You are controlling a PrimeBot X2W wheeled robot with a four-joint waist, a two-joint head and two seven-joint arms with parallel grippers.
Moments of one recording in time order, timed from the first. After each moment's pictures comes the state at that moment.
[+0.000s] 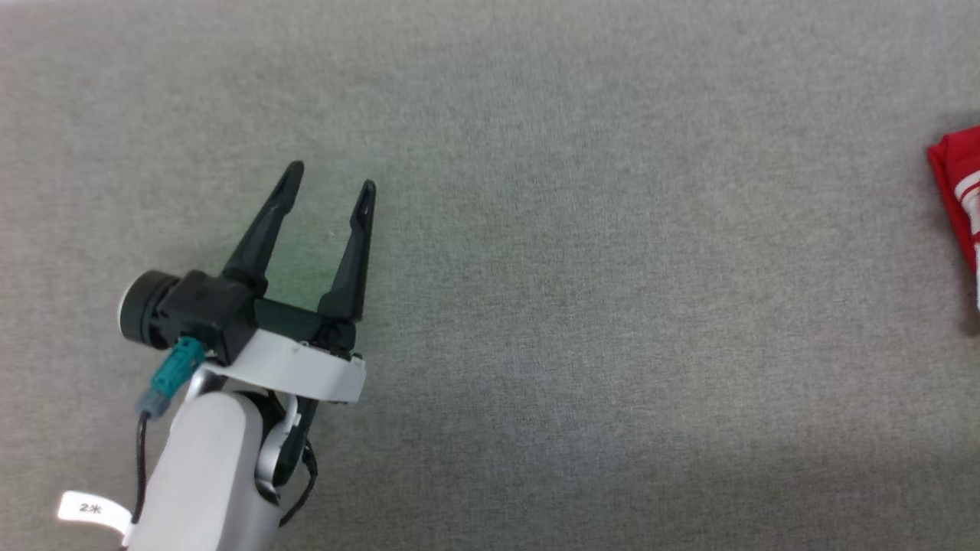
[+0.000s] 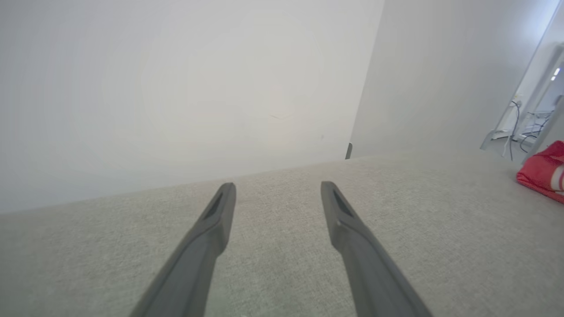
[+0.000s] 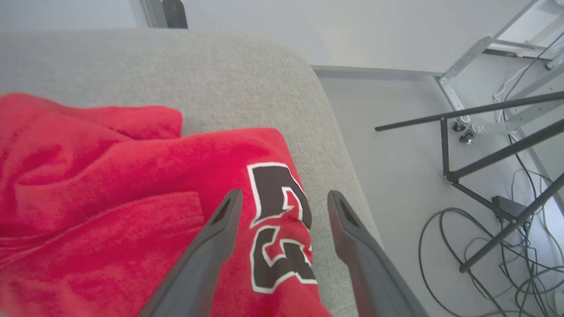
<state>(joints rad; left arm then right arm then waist) -0.42 0.24 -0.19 0.10 -0.24 -0.12 -0.24 -0.64 -0.80 0.14 0.68 0.68 0.13 0.17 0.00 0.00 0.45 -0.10</state>
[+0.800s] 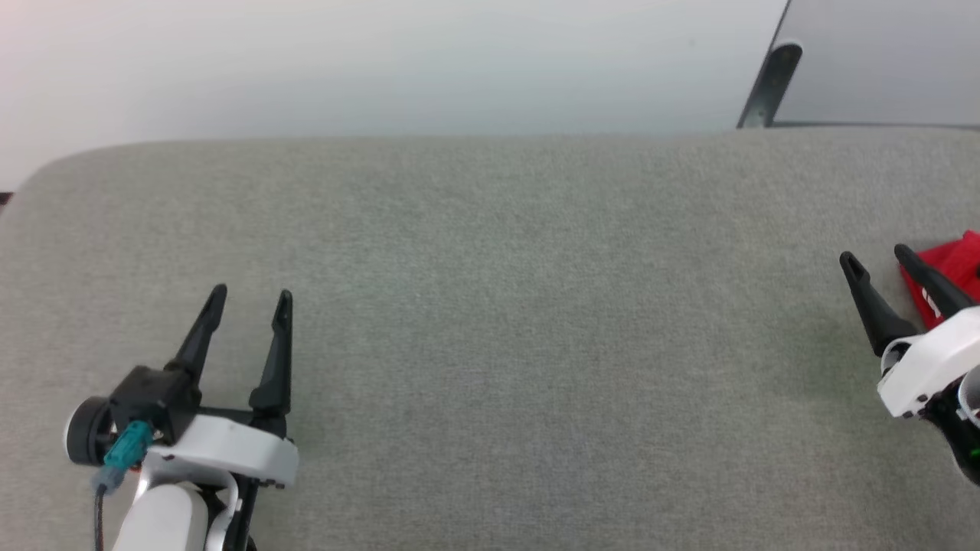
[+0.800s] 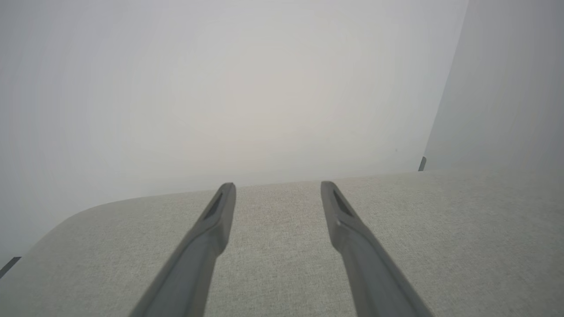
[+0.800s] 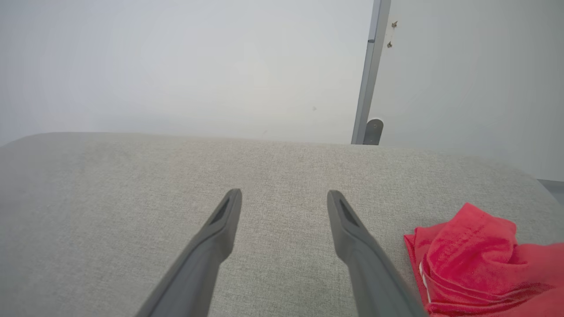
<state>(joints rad) -0.23 0.27 -0.07 0.20 -0.26 -0.08 -0.26 -0.46 -0.52 0.28 0.39 0.66 0.13 0.02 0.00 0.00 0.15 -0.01</state>
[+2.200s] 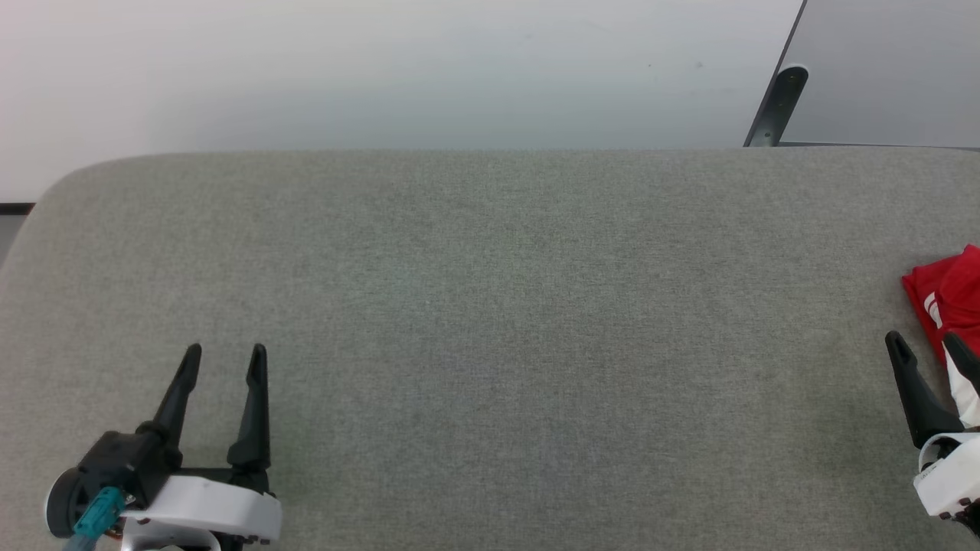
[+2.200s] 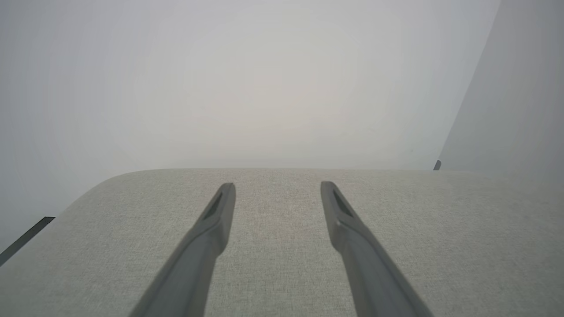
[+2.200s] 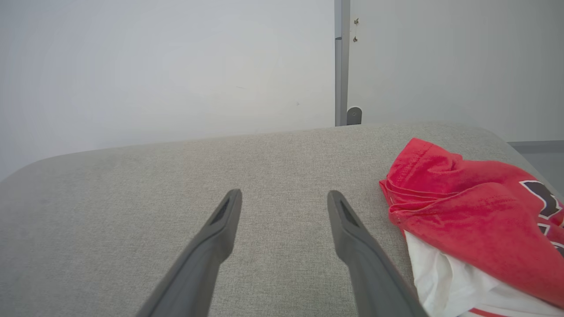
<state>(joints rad) -0.06 0.26 -0.01 0.09 -0.30 -0.06 -0.25 -0.07 -0.35 -0.08 -0.01 0.55 0.13 0.16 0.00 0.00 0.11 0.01</state>
